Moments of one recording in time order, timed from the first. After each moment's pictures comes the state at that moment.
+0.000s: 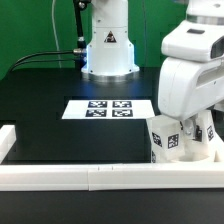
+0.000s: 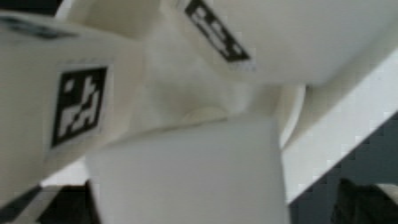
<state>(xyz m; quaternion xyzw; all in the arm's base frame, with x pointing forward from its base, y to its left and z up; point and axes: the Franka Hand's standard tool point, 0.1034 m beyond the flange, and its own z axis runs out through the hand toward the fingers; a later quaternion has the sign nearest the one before) 0.588 0.117 0.062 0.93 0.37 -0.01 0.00</state>
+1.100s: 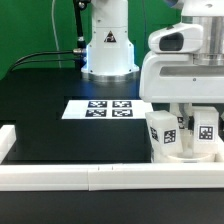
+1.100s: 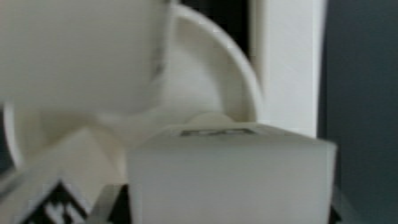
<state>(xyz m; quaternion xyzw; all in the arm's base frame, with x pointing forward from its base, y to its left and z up) 0.587 0.120 0.064 0.99 -0.15 0.02 -0.01</state>
